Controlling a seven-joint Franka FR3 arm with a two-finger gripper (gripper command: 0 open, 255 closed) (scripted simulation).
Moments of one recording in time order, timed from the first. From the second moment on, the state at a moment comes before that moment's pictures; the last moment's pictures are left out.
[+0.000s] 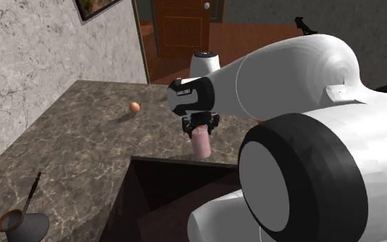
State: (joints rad) arm -0.11 -0.49 -0.15 -2.70 -0.06 2.22 -0.01
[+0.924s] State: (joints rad) arm -0.11 -0.58 -0.13 -2.57 -0.06 1.99 0.00
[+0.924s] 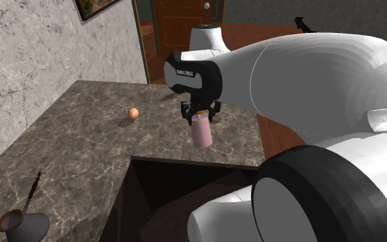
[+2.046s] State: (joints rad) arm -0.10 -0.61 -0.12 -2.36 -0.05 1.76 0.00
